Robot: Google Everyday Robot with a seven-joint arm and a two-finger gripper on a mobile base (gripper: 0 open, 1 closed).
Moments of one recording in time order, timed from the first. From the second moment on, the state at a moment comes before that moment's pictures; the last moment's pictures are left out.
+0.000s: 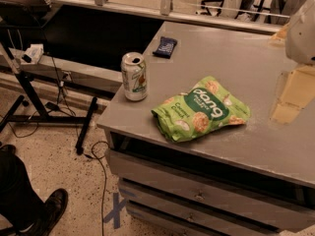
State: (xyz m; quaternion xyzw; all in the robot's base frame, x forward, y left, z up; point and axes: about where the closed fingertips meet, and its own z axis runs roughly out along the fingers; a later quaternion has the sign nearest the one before) arm 0.438 -0.217 0.976 -0.60 0.78 -0.03 0.16
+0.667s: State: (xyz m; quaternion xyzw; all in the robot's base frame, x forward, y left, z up) arm 0.440 -0.205 0.973 -0.61 0.78 -0.02 0.17
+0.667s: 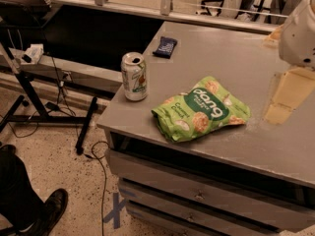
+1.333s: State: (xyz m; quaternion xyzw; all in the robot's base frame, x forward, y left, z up) arm 0.473 -0.106 0.952 -0.64 0.73 0.08 0.24
